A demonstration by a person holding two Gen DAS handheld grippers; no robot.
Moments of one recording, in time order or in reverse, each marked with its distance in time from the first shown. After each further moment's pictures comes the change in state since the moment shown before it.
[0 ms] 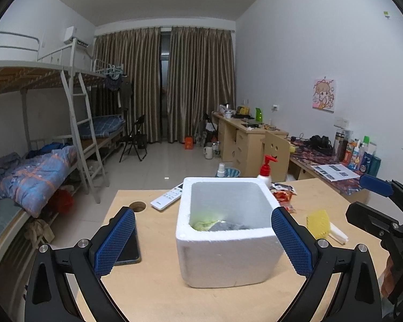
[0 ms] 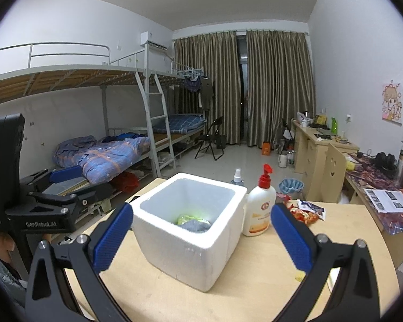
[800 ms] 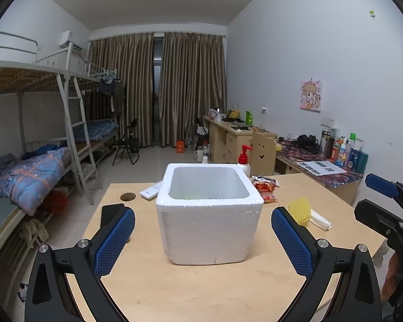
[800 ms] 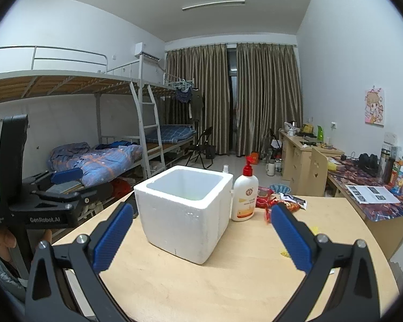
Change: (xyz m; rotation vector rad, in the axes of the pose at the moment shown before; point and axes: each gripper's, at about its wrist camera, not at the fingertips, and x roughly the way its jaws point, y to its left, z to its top) left arm -0.042 -0.028 -0.044 0.008 -0.028 -0.045; right arm -0.063 0.007 -0.045 0.001 -0.074 -0.069
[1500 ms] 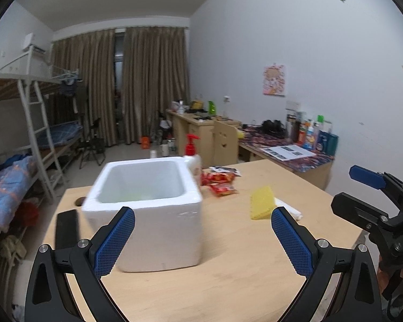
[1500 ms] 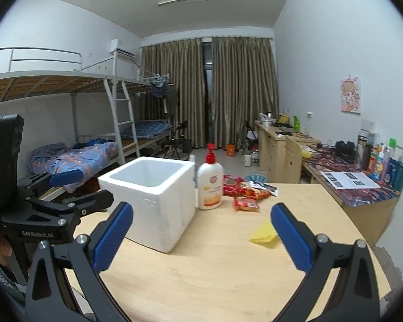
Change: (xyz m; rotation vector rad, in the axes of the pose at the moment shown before) left arm 0.042 -0.067 -0.002 0.095 0.051 -0.192; right arm -0.015 -0.045 -0.018 0.045 0.036 -0.138
